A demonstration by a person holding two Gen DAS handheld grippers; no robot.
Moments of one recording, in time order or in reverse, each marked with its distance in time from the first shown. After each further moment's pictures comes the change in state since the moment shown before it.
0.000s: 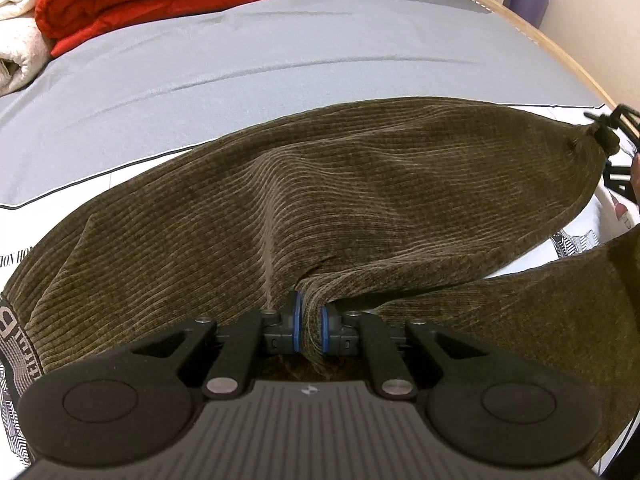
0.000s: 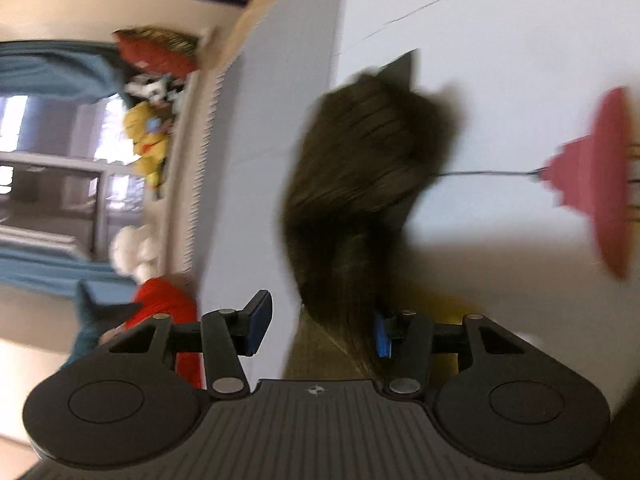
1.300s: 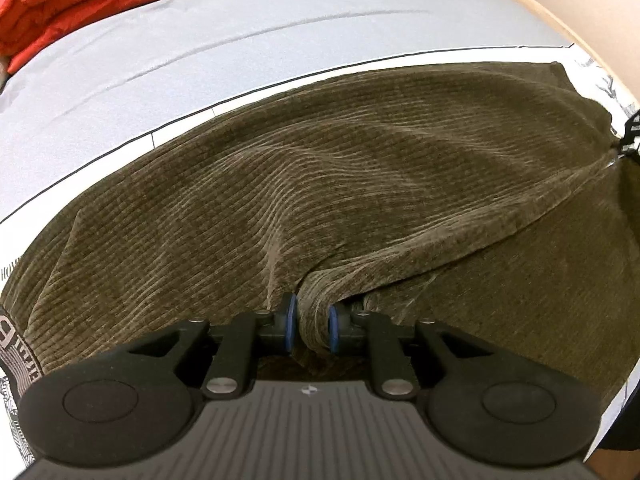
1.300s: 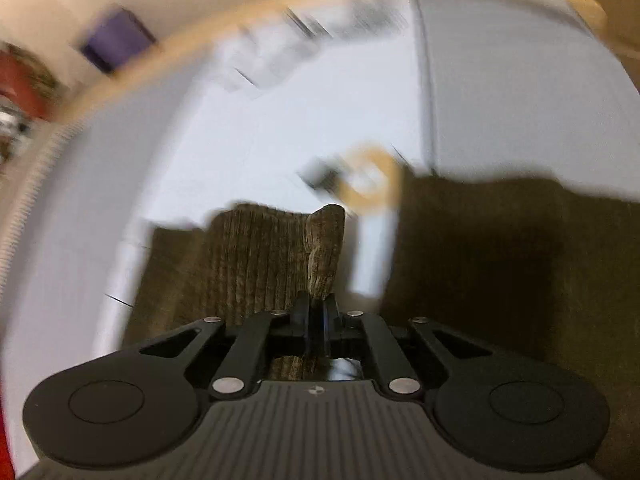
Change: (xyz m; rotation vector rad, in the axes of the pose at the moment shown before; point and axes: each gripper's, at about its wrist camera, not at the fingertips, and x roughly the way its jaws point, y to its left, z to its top) left arm 0.004 -0.008 0.002 0.137 0.095 -0.044; right arm -0.082 -0.014 0.047 -0.101 -0.294 -0.721
